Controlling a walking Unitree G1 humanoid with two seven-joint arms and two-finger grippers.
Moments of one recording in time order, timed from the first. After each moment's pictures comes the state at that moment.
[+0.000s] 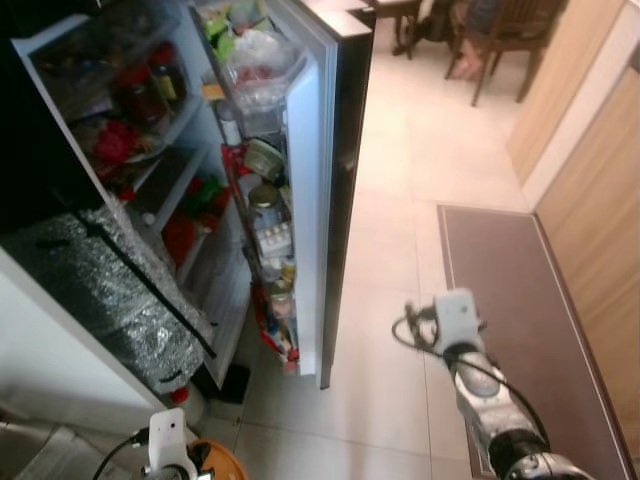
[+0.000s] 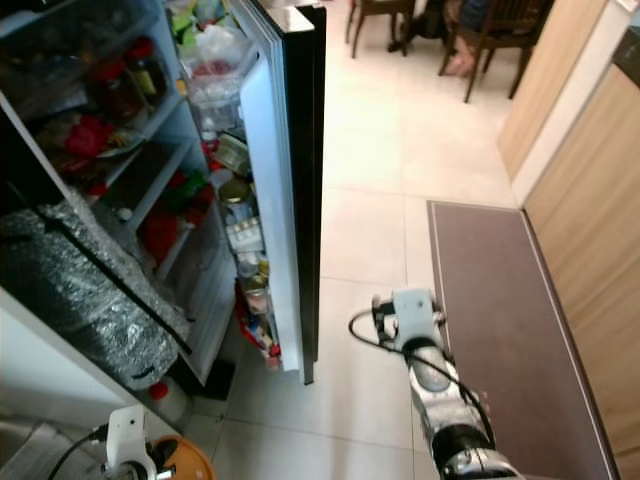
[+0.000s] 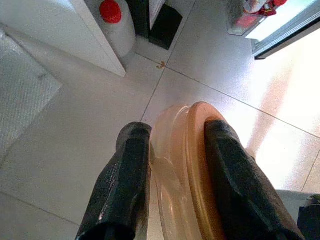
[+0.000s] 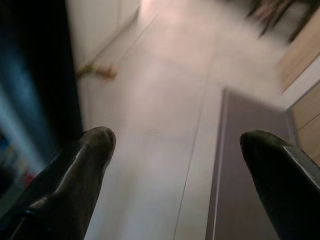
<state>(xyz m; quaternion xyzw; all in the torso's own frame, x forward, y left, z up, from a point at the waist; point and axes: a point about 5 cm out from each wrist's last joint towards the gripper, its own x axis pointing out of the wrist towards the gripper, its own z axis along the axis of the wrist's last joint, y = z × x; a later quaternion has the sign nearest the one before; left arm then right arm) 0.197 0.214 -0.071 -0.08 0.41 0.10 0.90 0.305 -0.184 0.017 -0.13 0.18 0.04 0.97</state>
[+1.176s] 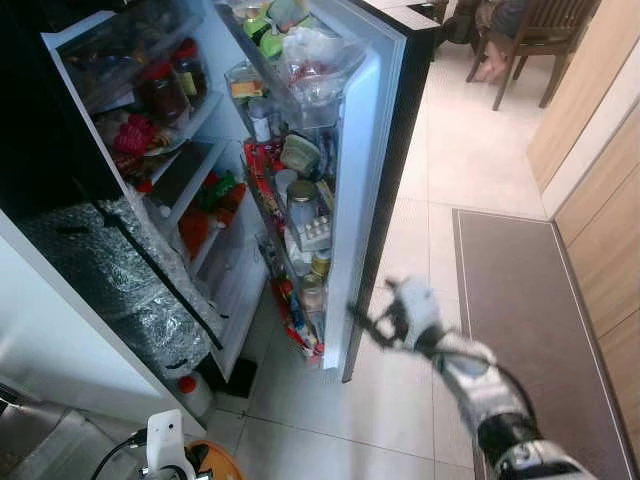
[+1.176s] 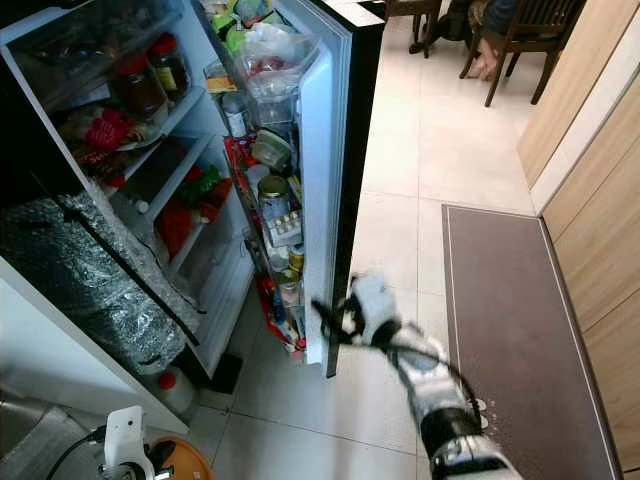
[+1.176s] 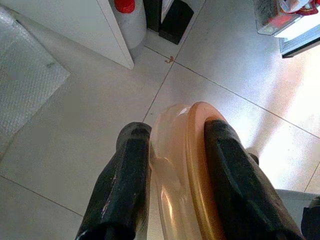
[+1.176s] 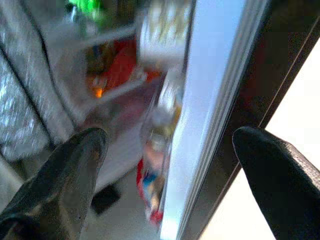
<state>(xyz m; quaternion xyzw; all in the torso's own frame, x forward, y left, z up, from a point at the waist) 0.197 0.216 -0.071 -0.07 0.41 0.10 0.90 0.325 -0.143 0.065 -0.06 0.07 0.29 0.95</state>
